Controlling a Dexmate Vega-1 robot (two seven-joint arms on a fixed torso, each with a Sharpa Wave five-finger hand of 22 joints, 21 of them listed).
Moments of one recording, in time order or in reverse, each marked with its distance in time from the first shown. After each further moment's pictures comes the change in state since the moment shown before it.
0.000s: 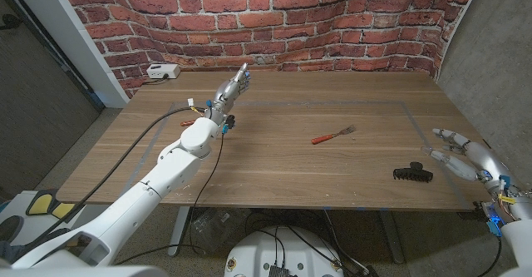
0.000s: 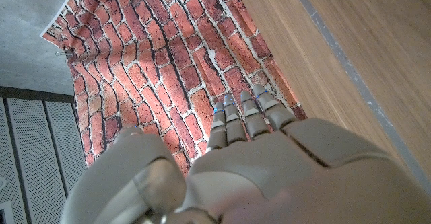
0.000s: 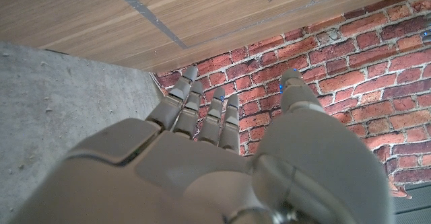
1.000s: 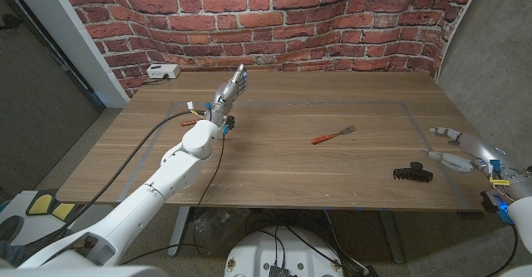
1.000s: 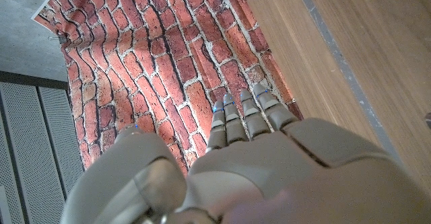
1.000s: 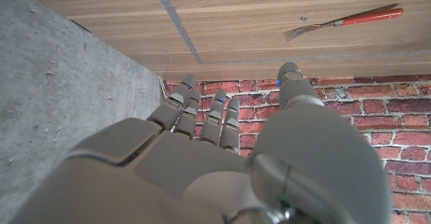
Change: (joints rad) left arm -0.002 -0.032 -0.004 0.047 -0.014 -0.047 0.015; left_hand 0.006 0.006 0.000 0.000 -0.004 0.012 0.001 -0.004 0.000 0.012 0.002 0.000 0.000 0.007 -0.007 0.000 0.000 0.004 0.004 0.000 0.000; right arm -0.011 -0.075 0.039 -0.199 -0.176 -0.298 0.249; right_hand 0.063 -0.010 0.001 0.018 0.000 -0.035 -0.014 -0.016 0.005 -0.008 -0.023 -0.003 0.000 -0.124 0.026 -0.012 0.000 -0.097 0.007 -0.040 0.005
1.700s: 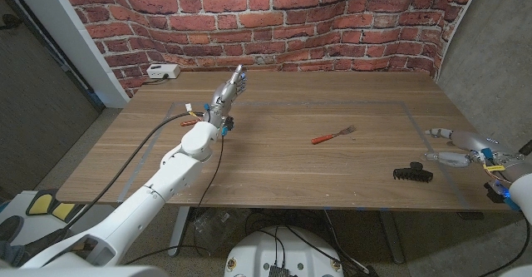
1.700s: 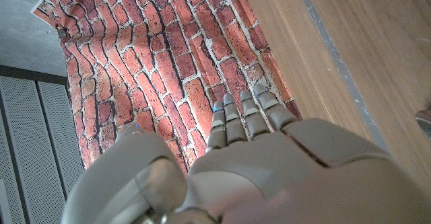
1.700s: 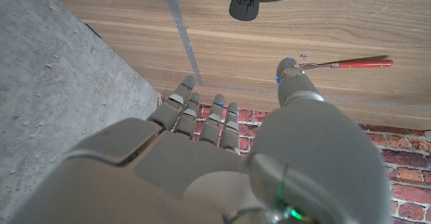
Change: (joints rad) left arm 0.012 -0.001 -0.008 0.007 -0.011 -0.017 -0.002; left_hand 0.007 0.007 -0.003 -0.003 0.000 0.005 0.005 0.000 0.000 0.000 0.000 0.000 0.000 0.005 0.006 0.000 0.000 0.000 0.000 0.000 0.002; right arm 0.031 -0.102 0.025 -0.070 -0.095 -0.151 0.262; right_hand 0.051 -0.017 0.007 0.001 0.008 -0.103 0.010 -0.018 -0.003 -0.092 0.009 -0.020 0.000 -0.038 0.002 0.000 0.002 -0.011 0.000 0.001 0.000
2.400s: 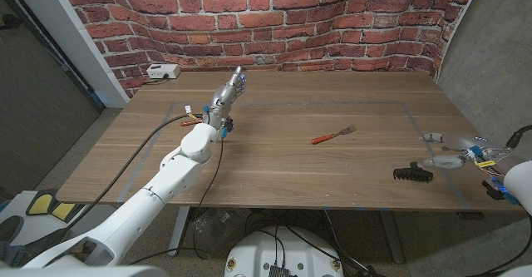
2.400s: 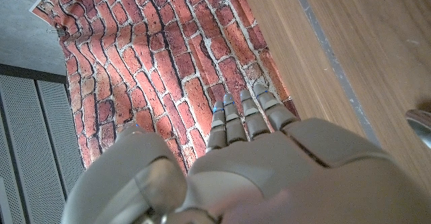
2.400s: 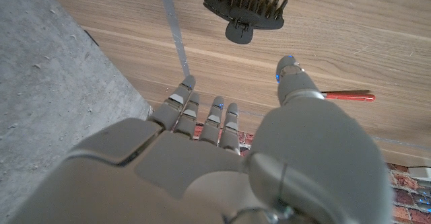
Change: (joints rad) left arm 0.016 0.005 -0.006 -0.009 0.001 -0.007 0.008; left_hand 0.000 0.000 -0.003 -0.003 -0.007 0.000 0.000 -0.004 0.000 0.000 0.000 -0.008 0.000 0.000 0.000 0.000 0.000 0.000 0.000 -0.008 0.000; right arm 0.035 -0.066 -0.009 -0.010 -0.070 -0.035 0.185; right_hand 0.012 -0.004 0.004 0.004 0.004 0.008 0.004 0.012 0.003 -0.007 -0.004 0.000 0.003 -0.007 0.000 0.008 0.000 0.000 0.000 0.000 0.000
